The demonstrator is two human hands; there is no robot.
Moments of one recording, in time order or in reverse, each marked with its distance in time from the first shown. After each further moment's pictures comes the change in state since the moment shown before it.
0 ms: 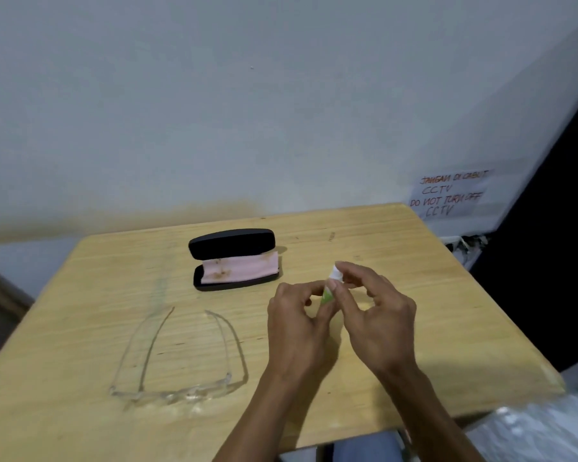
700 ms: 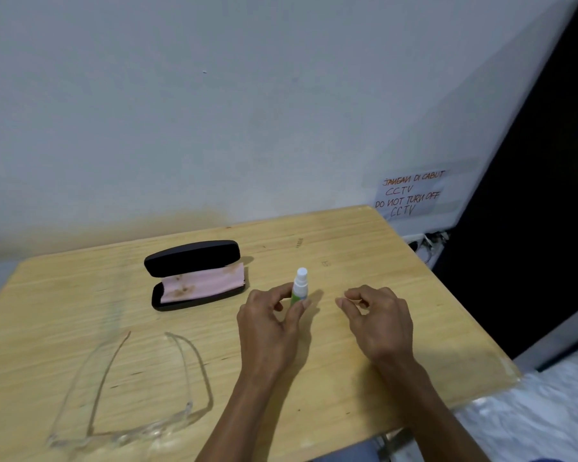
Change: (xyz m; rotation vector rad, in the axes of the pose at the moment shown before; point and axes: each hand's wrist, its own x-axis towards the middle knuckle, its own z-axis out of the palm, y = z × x) left_hand 0.020 -0.012 0.022 -0.043 0.109 0.018; right_hand 0.015 0.085 -0.020 -0.380 -0.055 0.220
